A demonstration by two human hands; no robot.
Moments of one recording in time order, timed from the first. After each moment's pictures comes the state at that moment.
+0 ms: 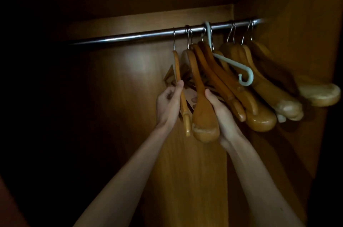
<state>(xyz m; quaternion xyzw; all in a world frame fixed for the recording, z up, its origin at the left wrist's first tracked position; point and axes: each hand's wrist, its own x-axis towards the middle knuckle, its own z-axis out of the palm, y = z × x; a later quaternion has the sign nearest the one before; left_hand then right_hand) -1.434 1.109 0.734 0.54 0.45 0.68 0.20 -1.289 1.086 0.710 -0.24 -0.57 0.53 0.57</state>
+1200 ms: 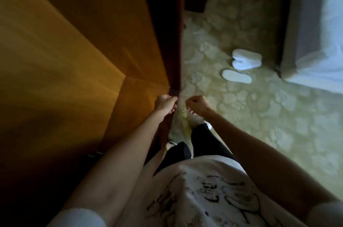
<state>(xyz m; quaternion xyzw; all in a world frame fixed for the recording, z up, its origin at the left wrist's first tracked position) -1.339 0.933 0.232 0.64 0.53 -0.11 0.55 -1.244 0.804 0.203 -0.82 -0.06 0.46 0.34</state>
